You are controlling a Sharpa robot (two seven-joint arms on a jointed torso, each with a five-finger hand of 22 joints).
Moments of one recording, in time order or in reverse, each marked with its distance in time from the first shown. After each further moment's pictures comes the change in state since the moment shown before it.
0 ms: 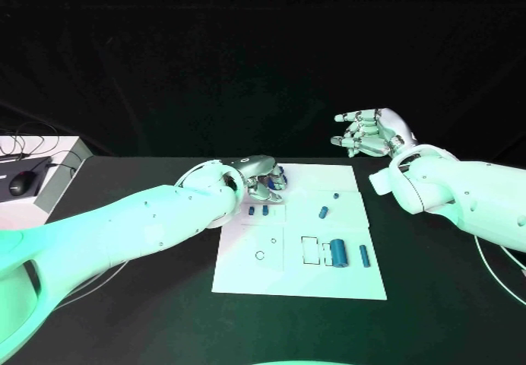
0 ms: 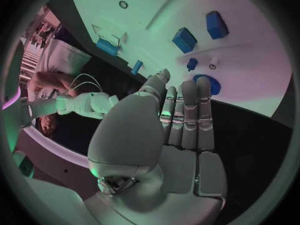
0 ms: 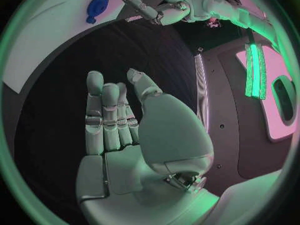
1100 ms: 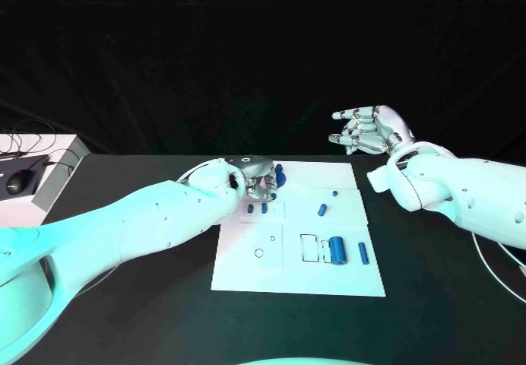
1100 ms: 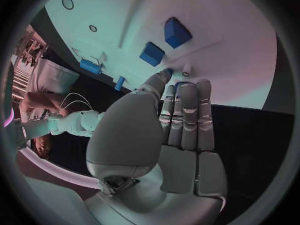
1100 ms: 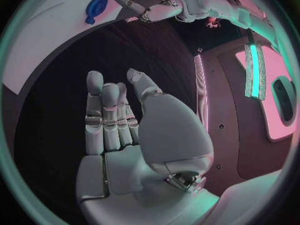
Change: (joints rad) left arm -0.004 0.050 -0.005 -0.082 -0.170 0.038 -0.085; left_hand -0.002 -0.023 0.079 0.008 0.000 0.036 -0.004 0.000 -0.001 0.078 -0.015 -0.069 -0.001 0.057 -0.014 0.129 -0.077 0.031 0.032 -0.004 0.084 0.081; right arm 0.000 0.002 0.000 0.003 -0.005 -0.002 0.001; right_hand 0.000 0.000 0.003 -0.003 0.000 0.002 -0.002 0.000 0.000 0.002 0.002 0.000 -0.002 0.000 0.000 0.000 -0.001 -0.007 0.000 0.000 0.000 0.000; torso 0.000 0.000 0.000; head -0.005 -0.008
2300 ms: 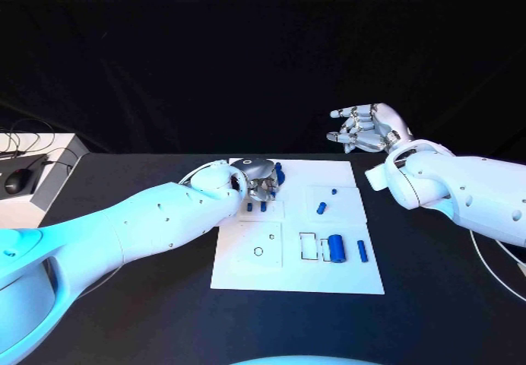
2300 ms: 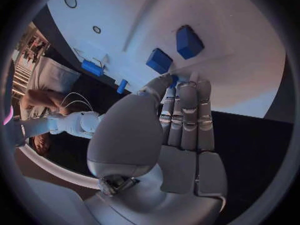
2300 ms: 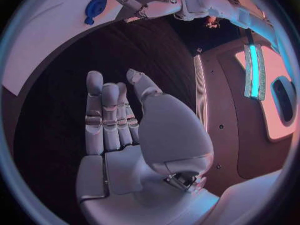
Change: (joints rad) left arm -0.012 0.012 0.000 -0.002 0.019 0.021 -0.005; left_hand -0.004 -0.004 0.054 -0.007 0.000 -0.027 0.009 0.000 -0.001 0.018 -0.003 -0.028 0.000 0.015 0.000 0.008 -0.004 0.011 0.007 0.000 0.012 0.014; right arm 0.000 0.003 0.000 0.002 -0.004 0.000 0.000; right_hand -0.004 0.004 0.006 -0.006 0.004 0.012 0.003 0.000 0.000 0.002 -0.005 0.000 -0.006 0.000 0.000 0.000 0.000 -0.001 0.000 0.000 0.000 -0.001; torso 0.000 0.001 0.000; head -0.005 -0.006
